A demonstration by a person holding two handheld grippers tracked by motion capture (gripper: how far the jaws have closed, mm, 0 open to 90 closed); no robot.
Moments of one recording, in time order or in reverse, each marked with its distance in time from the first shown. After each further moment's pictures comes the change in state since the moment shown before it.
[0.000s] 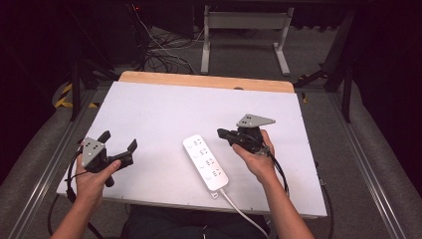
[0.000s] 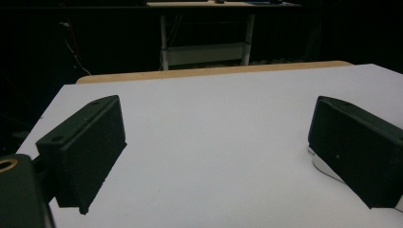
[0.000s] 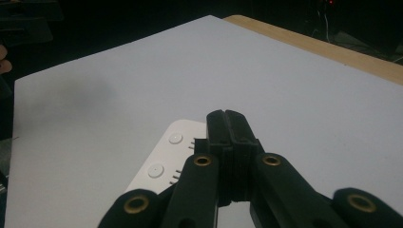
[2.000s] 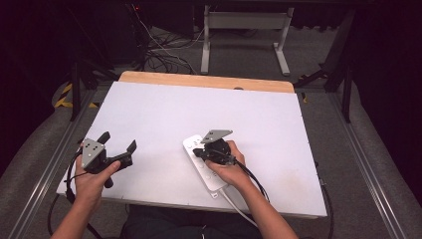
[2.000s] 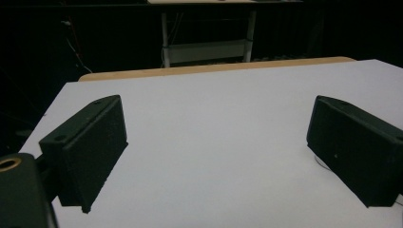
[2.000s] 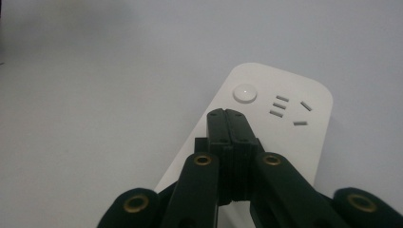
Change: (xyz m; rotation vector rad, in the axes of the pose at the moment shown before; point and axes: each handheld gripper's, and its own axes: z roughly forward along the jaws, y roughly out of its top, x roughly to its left) left arm 0.000 -0.002 -0.002 0.009 0.010 0.007; right arm 0.044 -0.029 0.078 0.225 0.085 -0.095
